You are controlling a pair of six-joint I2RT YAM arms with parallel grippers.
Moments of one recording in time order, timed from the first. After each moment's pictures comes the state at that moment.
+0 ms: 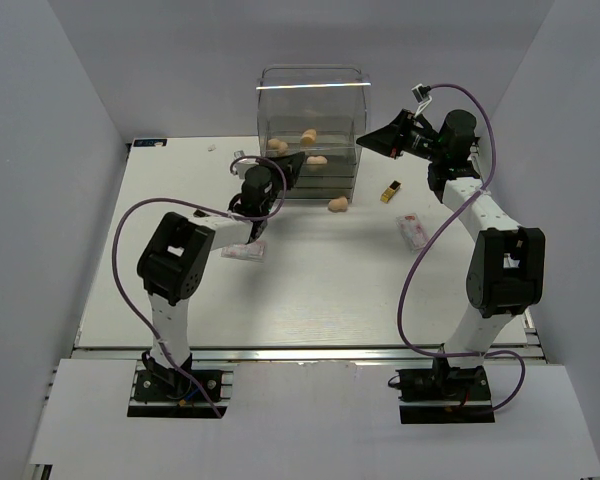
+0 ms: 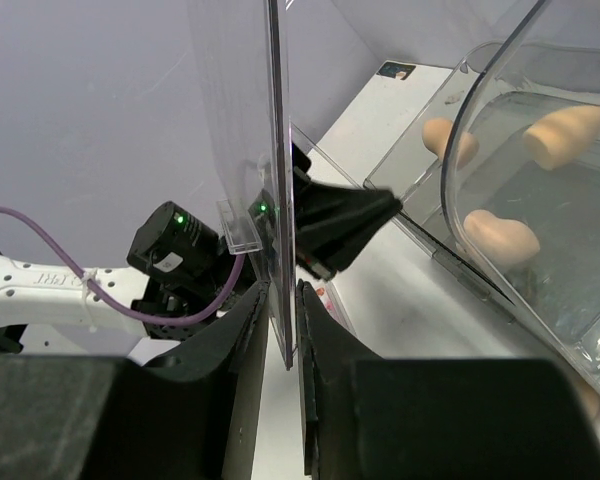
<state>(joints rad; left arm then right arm) -0.49 2.02 1.22 0.81 -0.17 -1.59 0.10 1.77 1.39 0.49 -1.01 0.81</state>
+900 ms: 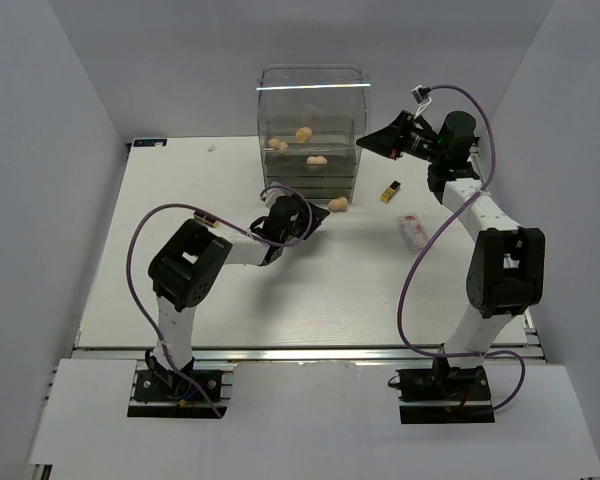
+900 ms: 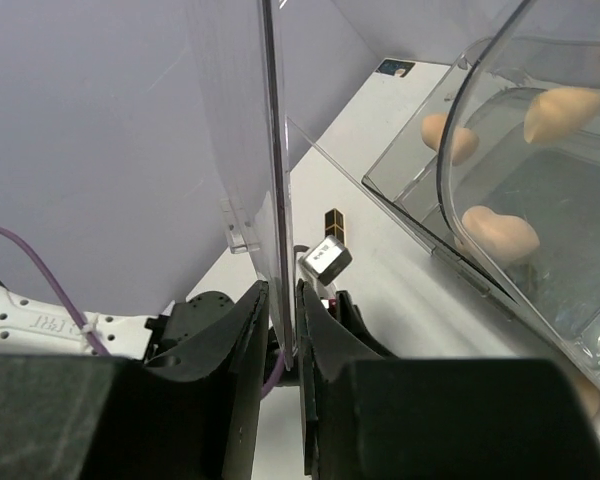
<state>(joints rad) -0.64 2.00 1.08 0.51 -0.10 -1.25 0.10 1.77 1.38 0.50 -1.01 0.81</state>
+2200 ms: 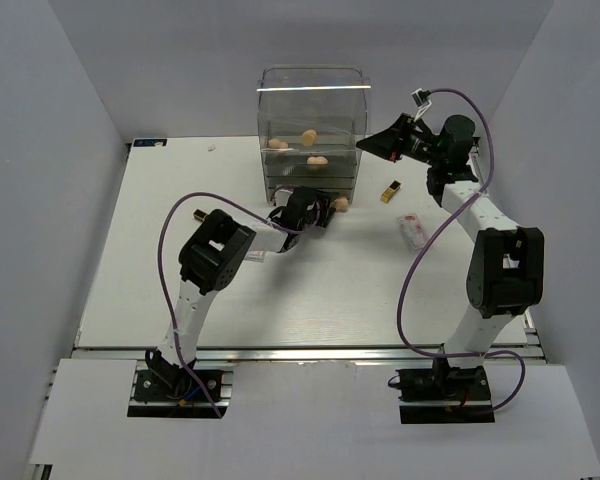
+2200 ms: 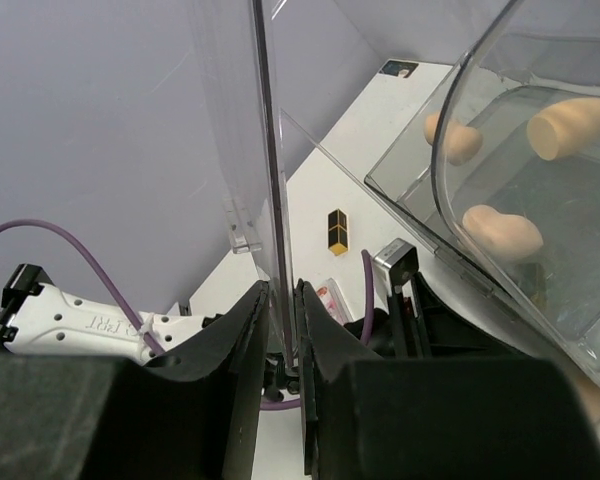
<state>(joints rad) -0.65 2.27 1.35 0.51 -0.16 -1.68 0.10 1.77 1.35 0.55 -1.01 0.83</state>
